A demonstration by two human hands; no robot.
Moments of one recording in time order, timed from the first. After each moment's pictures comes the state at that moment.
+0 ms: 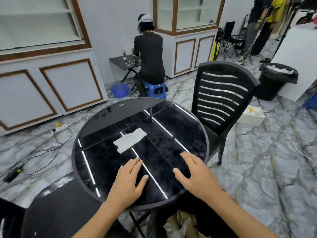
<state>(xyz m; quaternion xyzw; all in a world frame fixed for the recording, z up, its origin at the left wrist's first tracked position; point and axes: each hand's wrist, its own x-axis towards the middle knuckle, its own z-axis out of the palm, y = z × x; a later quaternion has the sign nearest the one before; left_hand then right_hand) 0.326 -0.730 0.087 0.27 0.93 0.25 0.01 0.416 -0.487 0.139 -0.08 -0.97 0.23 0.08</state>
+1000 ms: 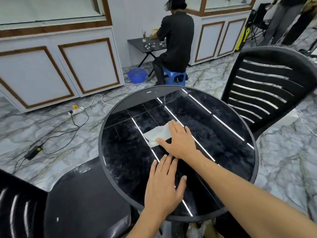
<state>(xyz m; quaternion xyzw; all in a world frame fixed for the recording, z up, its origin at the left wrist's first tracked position) 0.310 -0.727 0.061 0.26 0.94 0.24 -0.03 0.208 -0.592 0.084 -0.04 -0.99 0.13 0.01</state>
